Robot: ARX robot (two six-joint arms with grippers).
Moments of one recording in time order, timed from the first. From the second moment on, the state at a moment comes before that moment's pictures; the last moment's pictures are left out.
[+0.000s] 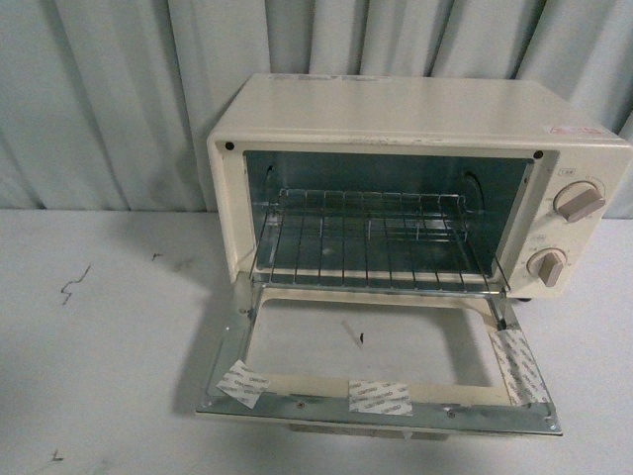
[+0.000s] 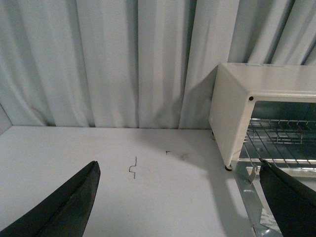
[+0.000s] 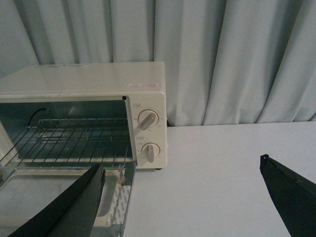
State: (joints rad) left arm 0.00 0.01 0.01 0.00 0.00 -0.02; right arm 0.00 0.00 0.01 0.00 0.00 0.01
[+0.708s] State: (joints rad) left arm 0.00 0.01 0.01 0.00 0.00 -0.02; right arm 0.00 0.00 0.01 0.00 0.00 0.01
